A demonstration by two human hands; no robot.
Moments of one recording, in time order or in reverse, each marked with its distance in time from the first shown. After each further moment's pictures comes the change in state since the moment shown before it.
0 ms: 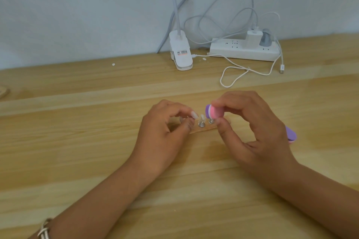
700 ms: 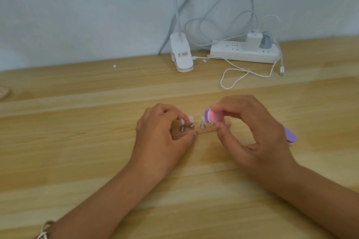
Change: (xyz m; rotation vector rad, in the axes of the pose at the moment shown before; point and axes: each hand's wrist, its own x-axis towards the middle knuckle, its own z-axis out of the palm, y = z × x) left_hand -0.005 -0.002 -0.002 0.269 0.013 -0.068; right_hand -0.001 -0.001 -0.002 0.012 -0.029 0.001
